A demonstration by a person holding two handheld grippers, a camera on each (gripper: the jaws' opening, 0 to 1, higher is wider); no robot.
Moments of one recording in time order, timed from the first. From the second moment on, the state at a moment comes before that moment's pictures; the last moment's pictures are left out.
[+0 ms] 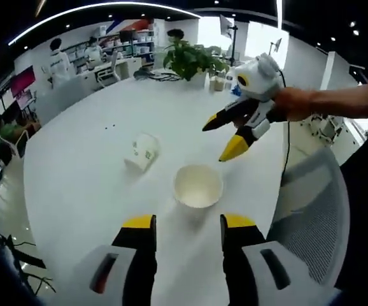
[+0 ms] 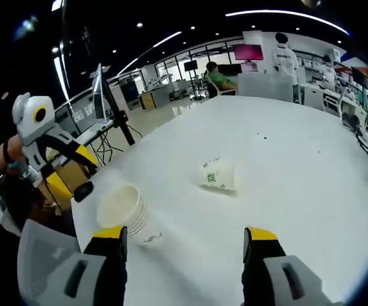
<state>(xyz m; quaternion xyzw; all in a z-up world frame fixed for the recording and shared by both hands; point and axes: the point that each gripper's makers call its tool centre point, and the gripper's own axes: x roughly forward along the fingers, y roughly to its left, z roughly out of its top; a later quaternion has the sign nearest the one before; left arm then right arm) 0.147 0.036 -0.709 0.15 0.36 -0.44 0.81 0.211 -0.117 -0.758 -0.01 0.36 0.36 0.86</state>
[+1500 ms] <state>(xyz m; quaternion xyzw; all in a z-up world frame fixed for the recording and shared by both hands) 0.086 0.091 -0.733 0.11 0.39 -0.37 0.83 0.330 -0.068 -0.812 0.01 0.39 0.40 0.83</state>
